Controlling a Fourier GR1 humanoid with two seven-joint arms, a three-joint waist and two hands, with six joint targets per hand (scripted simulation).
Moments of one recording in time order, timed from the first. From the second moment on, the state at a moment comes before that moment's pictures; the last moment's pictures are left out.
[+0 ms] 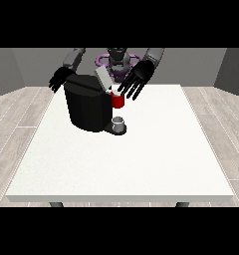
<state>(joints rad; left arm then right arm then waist) -1.15 0.44 0.06 -0.62 -0.76 -0.21 -0.16 -0.31 -0.06 -0.08 -1.33 -0.04 -0.17 -0.08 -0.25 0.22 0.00</state>
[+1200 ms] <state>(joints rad) -0.77 0.15 0.32 -0.68 -0.39 -0.24 -0.23 -0.08 -0.10 -0.11 -1.32 -0.07 -0.13 -0.09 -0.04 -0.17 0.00</state>
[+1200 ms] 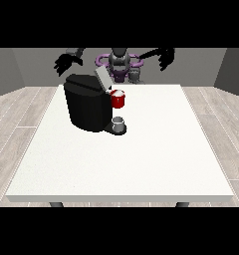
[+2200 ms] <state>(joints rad) -0.47 0.02 0.32 -0.90 -0.17 -0.31 -0.20 -0.23 -0.19 -0.04 -1.44 -0.05 0.01 0.03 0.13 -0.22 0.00</state>
